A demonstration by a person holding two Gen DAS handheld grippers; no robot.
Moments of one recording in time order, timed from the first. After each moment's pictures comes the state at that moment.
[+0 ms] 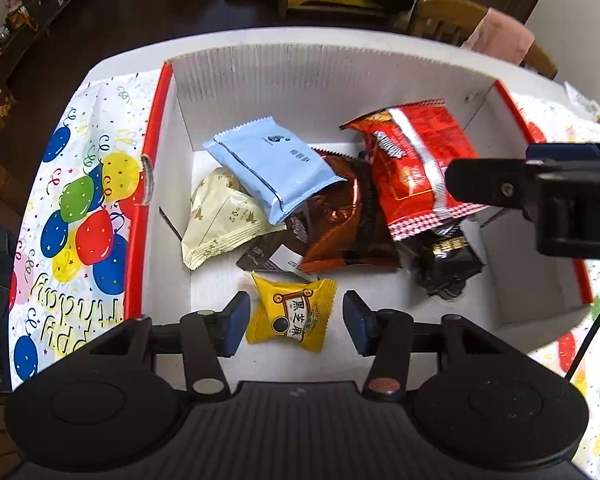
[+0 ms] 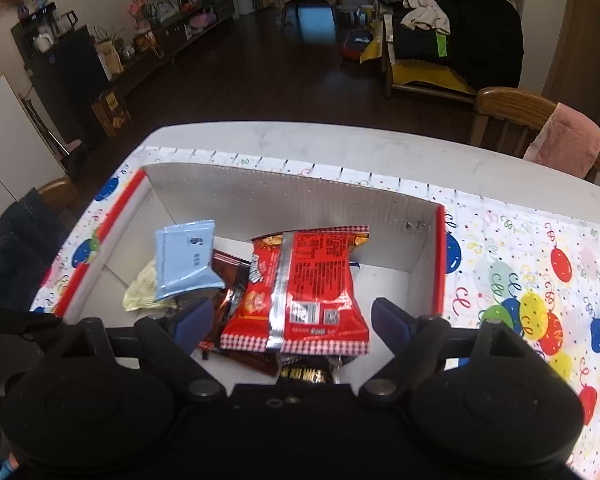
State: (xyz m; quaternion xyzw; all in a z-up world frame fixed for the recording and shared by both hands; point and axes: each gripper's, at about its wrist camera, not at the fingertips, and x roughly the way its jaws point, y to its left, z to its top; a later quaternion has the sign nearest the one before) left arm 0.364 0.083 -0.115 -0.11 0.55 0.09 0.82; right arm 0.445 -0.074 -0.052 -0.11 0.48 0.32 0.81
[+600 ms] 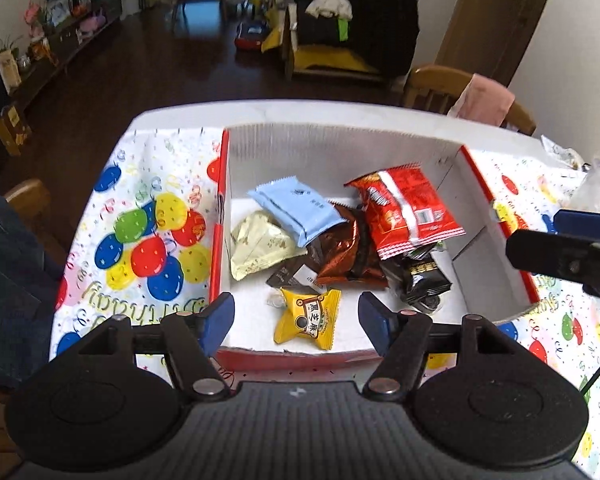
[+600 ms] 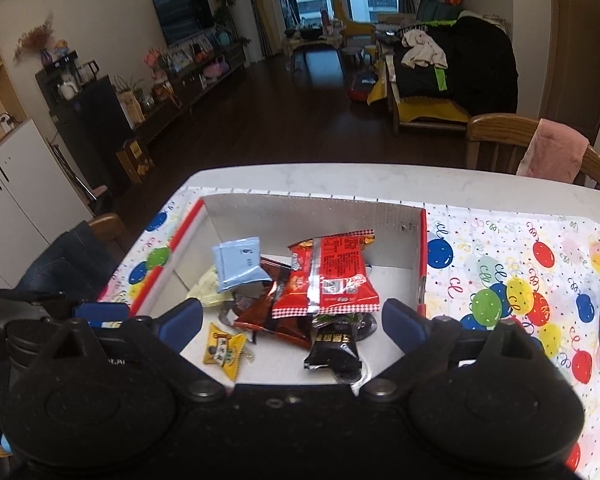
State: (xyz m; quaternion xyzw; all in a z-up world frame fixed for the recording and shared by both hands) left arm 0.301 0.086 -0.050 -0.12 0.47 0.10 0.87; right arm 0.380 -0.119 -0.002 -0.06 0.42 0.34 0.84
